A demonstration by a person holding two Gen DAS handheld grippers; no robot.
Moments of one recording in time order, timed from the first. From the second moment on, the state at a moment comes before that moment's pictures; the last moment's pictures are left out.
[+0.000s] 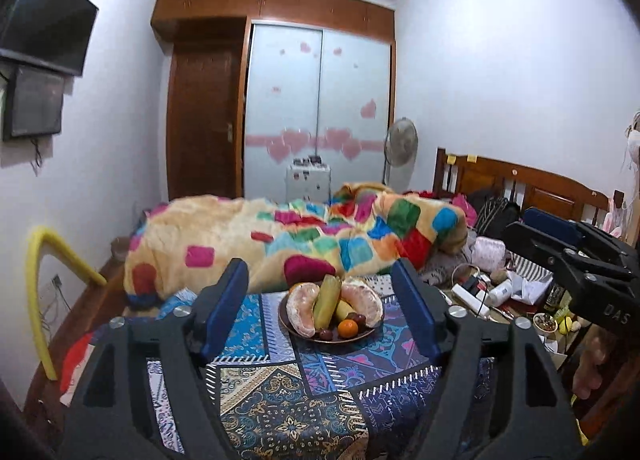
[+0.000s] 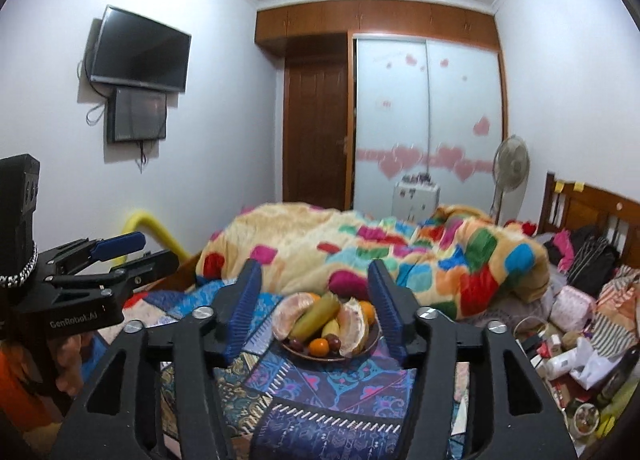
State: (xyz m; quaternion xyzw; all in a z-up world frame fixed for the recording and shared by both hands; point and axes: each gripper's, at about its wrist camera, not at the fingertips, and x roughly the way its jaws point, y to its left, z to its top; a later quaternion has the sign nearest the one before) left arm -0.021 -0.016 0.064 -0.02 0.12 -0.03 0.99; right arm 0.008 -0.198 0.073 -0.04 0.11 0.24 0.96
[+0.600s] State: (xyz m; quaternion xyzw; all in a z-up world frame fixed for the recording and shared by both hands) left arm -0.081 -0.031 0.075 0.00 0.06 0.00 1.00; right arm -0.038 -0.207 0.076 -0.02 0.05 0.21 0.98
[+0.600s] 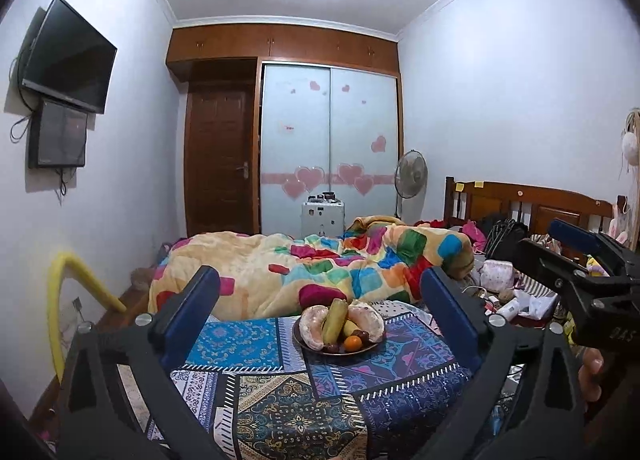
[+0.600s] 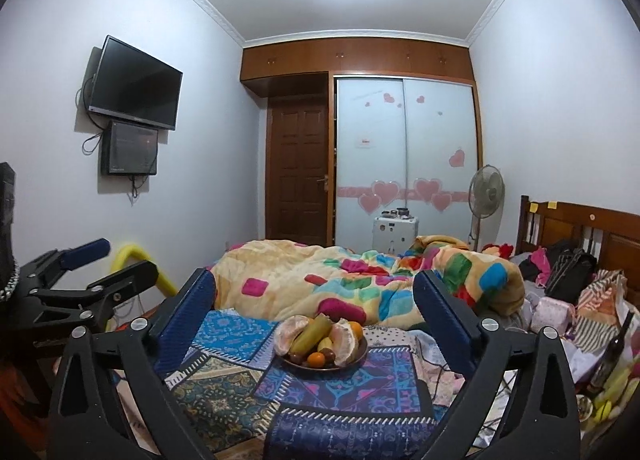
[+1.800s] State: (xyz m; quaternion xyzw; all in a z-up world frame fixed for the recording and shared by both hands) left arm -0.085 -0.036 0.074 0.00 0.06 0.01 1.00; right arm -0.043 -0.211 0.071 -0.01 0.05 0.21 0.98
